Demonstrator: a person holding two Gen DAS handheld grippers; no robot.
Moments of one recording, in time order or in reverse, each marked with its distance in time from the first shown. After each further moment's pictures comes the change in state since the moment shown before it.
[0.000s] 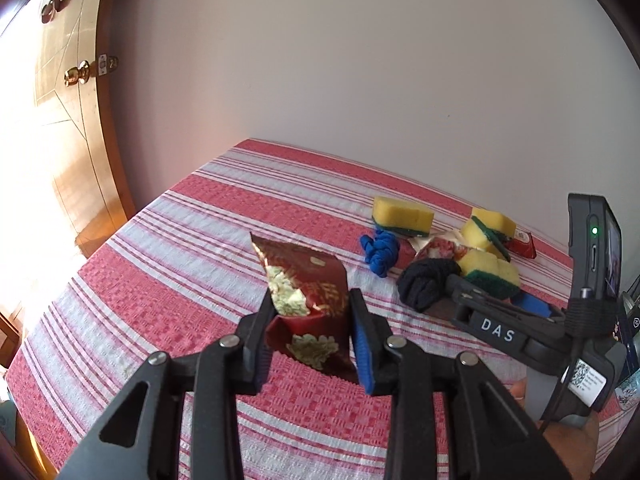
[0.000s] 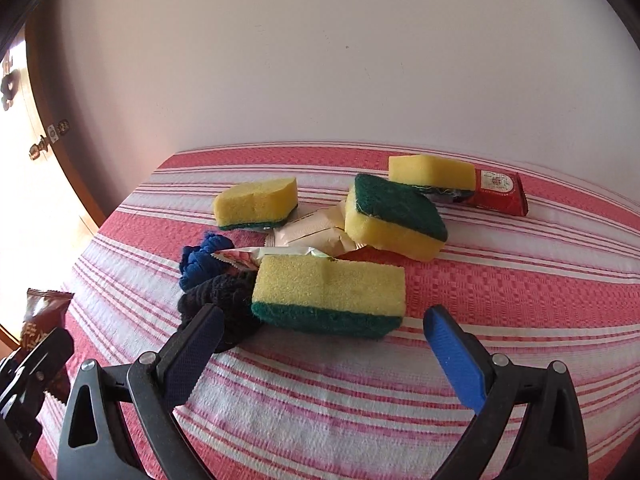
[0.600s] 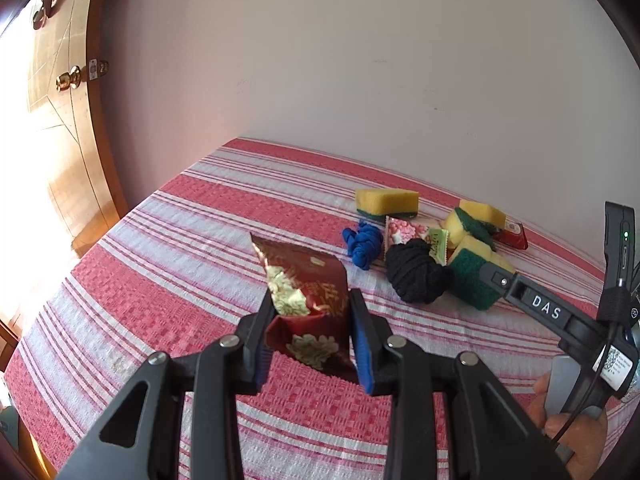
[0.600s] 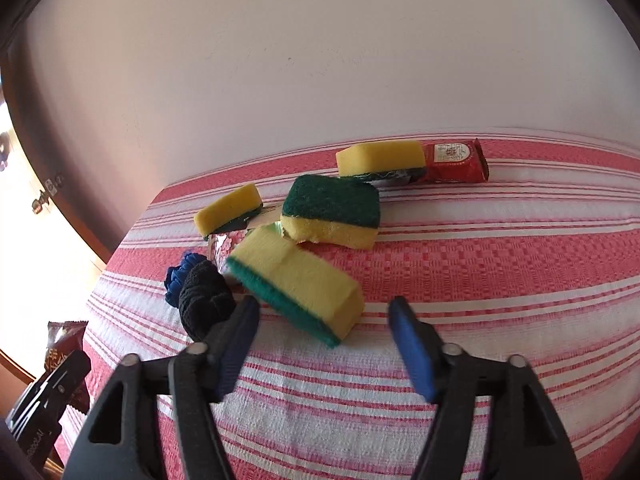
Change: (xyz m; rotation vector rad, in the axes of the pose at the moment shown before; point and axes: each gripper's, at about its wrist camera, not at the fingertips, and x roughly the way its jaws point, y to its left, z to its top) left arm -0.004 -0.014 -0.003 0.026 0.004 -0.016; right arm -0.021 -0.056 -0.013 0.189 -0.050 0.071
